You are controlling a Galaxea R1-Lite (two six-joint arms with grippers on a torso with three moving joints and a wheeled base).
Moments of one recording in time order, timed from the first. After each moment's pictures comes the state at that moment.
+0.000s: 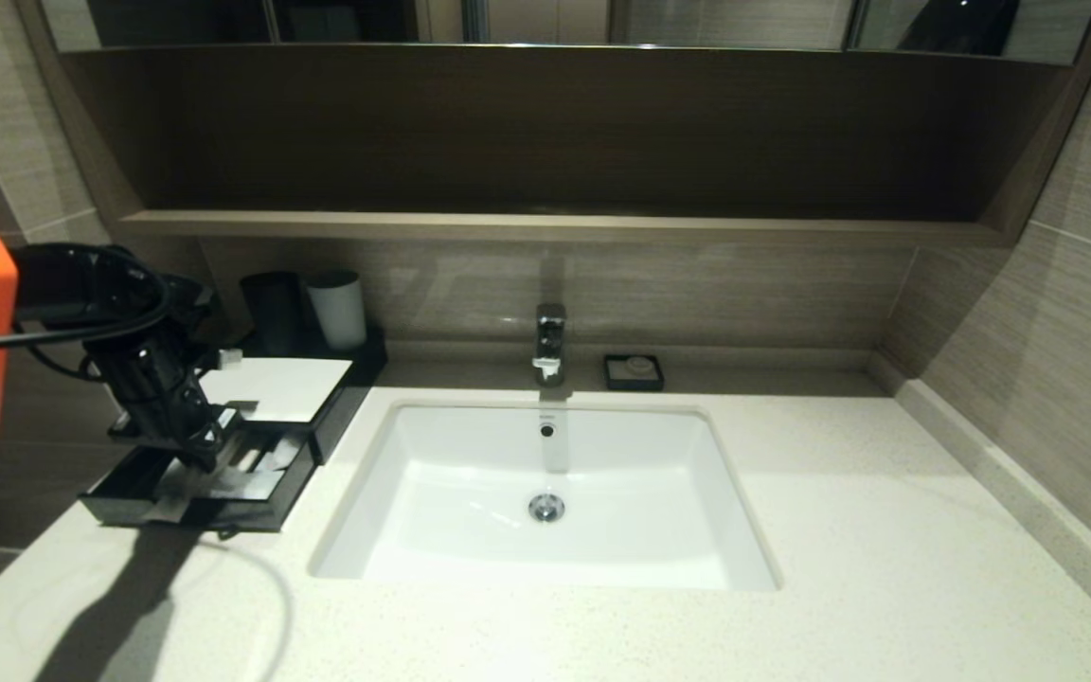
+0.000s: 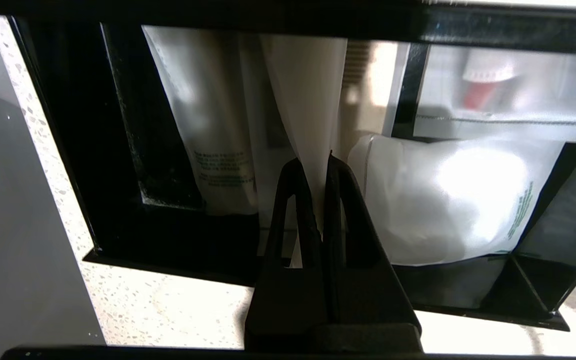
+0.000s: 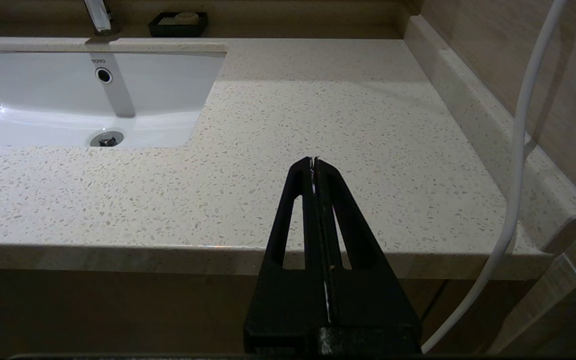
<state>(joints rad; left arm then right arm) 0.16 2.27 -1.94 0.98 0.06 0.20 0.00 0.00 0.00 0.00 0.00 0.00</state>
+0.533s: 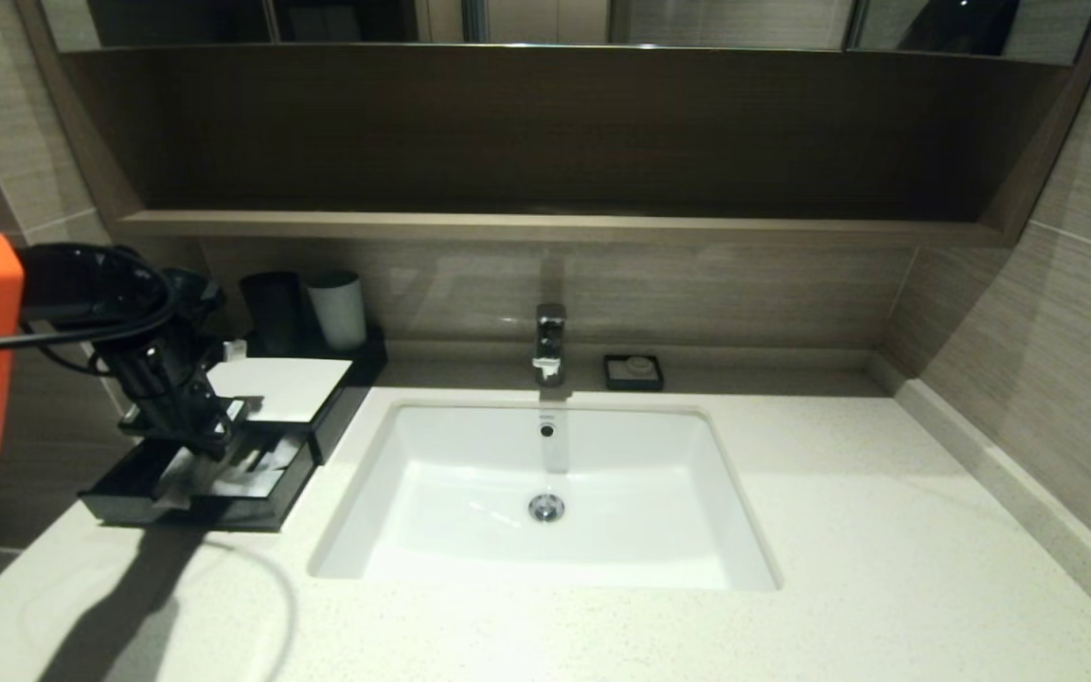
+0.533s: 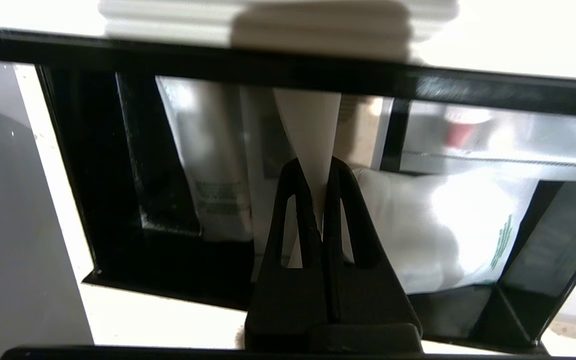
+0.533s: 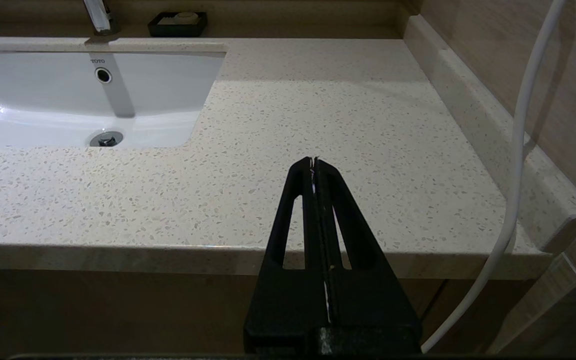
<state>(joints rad) 0.15 2.27 -1.94 0.92 0.06 0.18 0.00 0.00 0.00 0.00 0.00 0.00</state>
